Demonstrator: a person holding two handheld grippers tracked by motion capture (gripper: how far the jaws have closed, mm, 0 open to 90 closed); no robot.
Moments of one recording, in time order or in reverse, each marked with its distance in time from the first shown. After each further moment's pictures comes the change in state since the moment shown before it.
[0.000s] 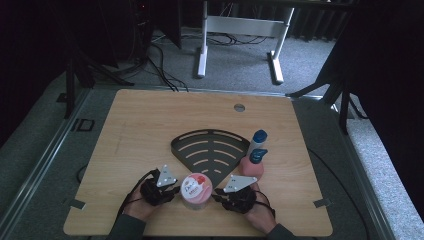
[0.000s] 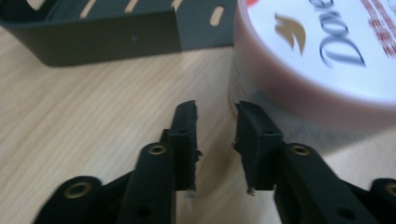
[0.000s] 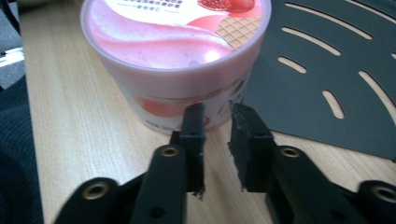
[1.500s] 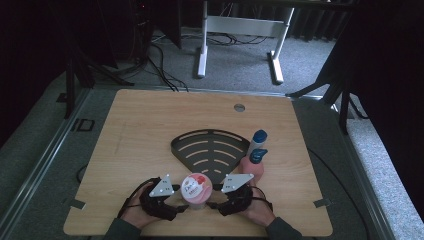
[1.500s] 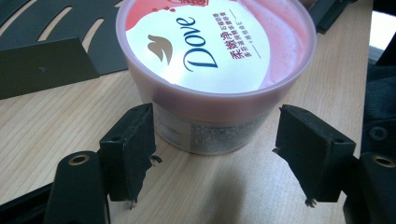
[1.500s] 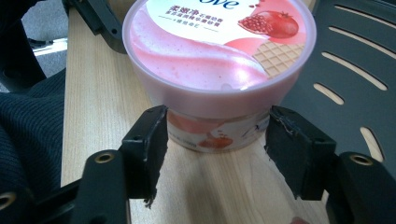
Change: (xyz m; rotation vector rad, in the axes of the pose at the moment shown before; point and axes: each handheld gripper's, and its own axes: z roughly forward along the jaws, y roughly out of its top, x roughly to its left) left arm -0.018 -0.003 -0.005 -0.100 -0.225 0.108; right arm -0.006 0.007 0.008 -0.031 0.151 -0.109
